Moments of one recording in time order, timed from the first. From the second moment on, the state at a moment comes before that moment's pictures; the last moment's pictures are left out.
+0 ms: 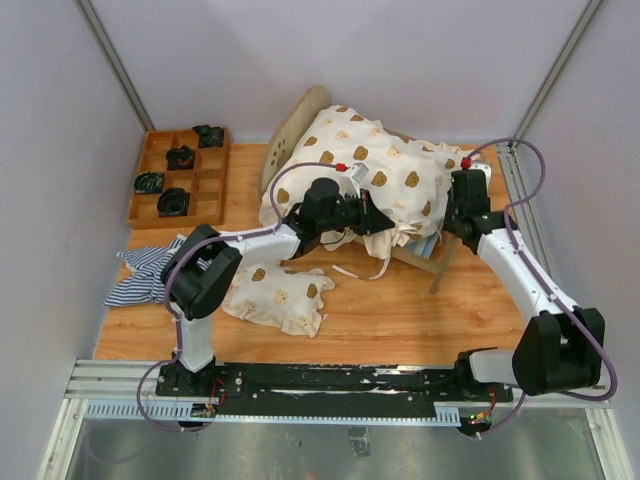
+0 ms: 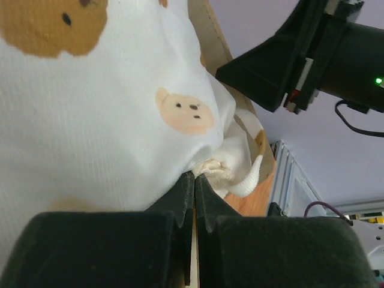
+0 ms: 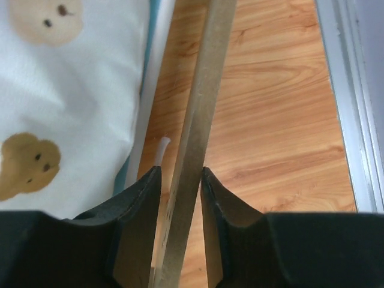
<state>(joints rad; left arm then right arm) -0.74 1.89 1.20 0.53 0.44 -0.68 0.17 1.32 1.01 -0.46 0.39 0.23</state>
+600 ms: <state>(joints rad) -0.77 1.91 1.23 0.51 0.40 -0.69 0.25 1.01 0.84 -0.61 0.31 0.49</state>
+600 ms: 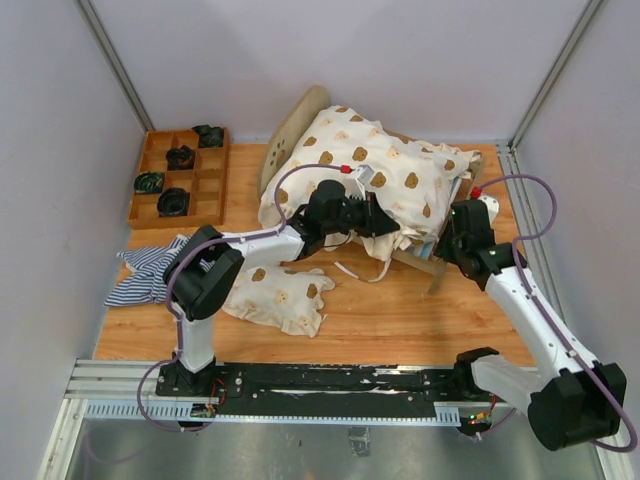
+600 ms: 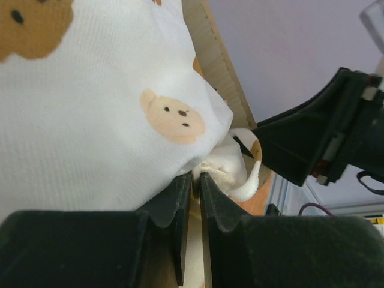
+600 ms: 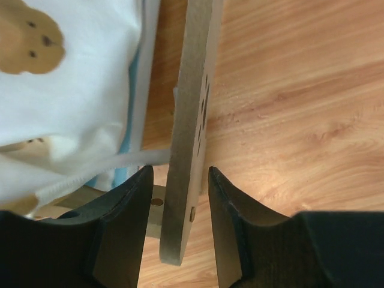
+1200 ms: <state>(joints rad) -0.83 1.53 0.94 0.48 0.22 -0.45 0.25 1.04 0.88 -0.77 0.32 0.53</state>
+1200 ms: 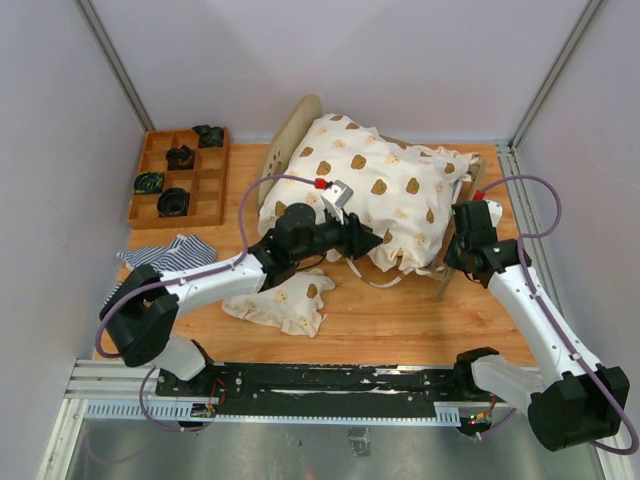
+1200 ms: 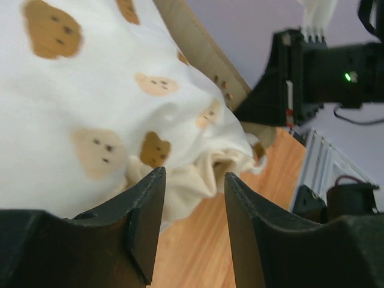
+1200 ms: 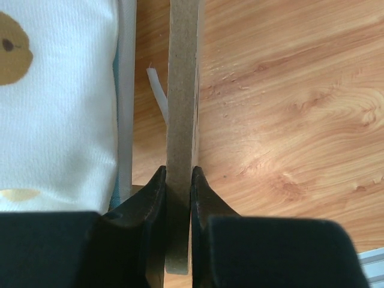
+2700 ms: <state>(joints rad) -1.22 2.11 0.94 1.16 -0.11 0.27 0.25 1.03 1.03 -0.91 0.18 0.60</state>
